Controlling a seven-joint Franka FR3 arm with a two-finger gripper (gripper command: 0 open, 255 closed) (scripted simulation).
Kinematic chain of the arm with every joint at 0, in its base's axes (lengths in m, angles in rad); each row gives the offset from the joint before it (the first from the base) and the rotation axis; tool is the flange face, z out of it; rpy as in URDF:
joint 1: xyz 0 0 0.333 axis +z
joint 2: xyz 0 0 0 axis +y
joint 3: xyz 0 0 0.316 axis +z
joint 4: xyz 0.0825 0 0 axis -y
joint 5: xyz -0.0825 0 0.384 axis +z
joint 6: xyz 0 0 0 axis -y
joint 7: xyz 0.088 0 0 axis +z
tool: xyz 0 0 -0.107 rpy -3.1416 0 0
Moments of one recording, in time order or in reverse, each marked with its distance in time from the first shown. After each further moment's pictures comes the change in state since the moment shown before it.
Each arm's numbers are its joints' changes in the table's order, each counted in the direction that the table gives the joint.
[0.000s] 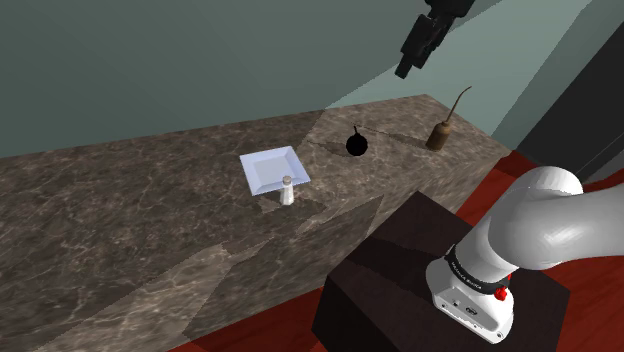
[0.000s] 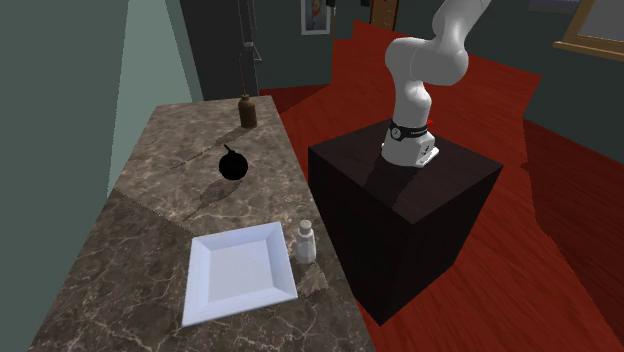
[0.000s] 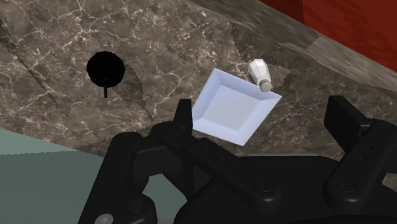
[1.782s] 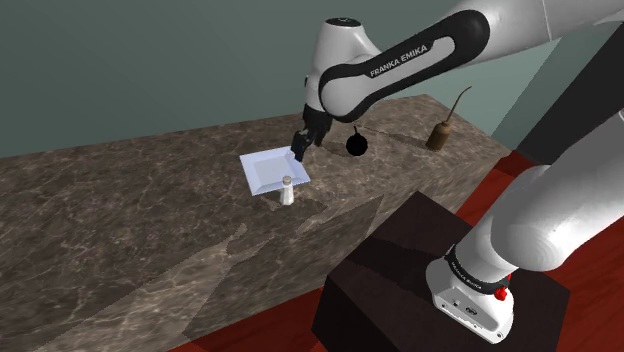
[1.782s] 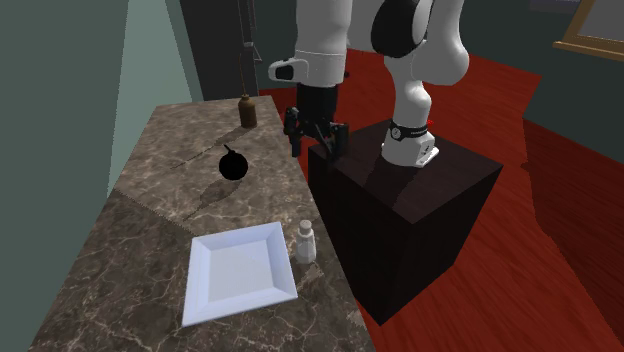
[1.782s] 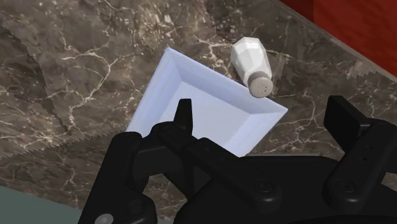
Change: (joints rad) arm 0.052 0.675 0.193 -0.139 0.003 0.788 -0.118
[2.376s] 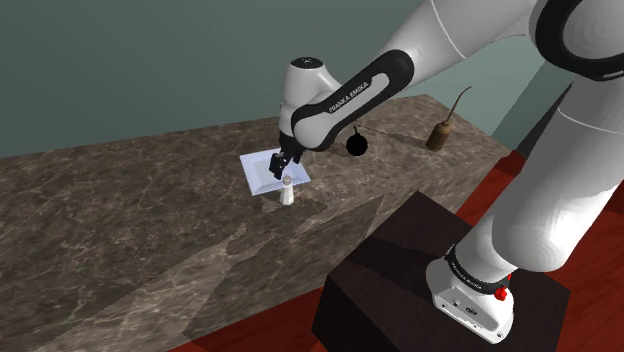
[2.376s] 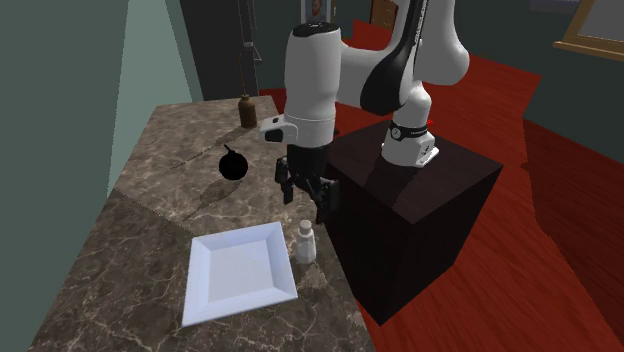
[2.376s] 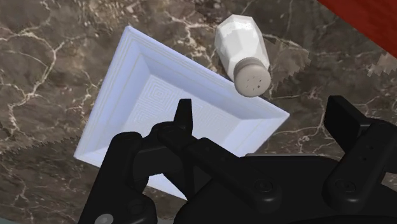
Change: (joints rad) arm 0.026 0.309 0.023 0.131 -0.112 0.163 -0.103
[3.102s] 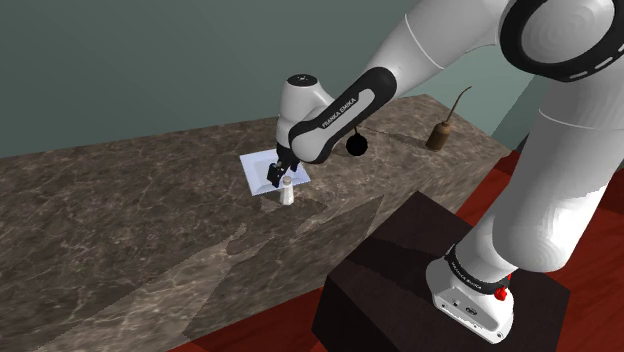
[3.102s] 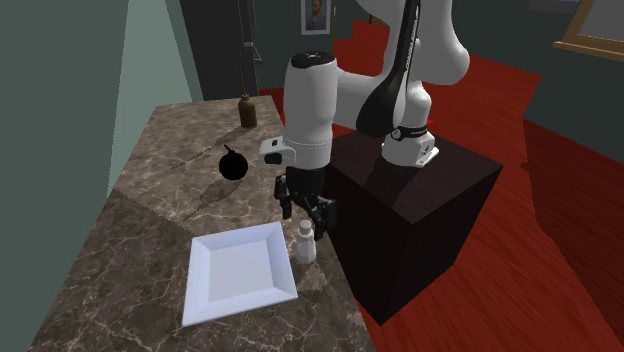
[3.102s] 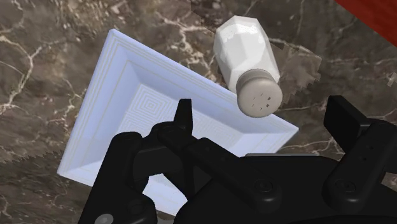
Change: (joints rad) arm 0.014 0.103 -0.015 0.019 -0.041 0.082 -0.030
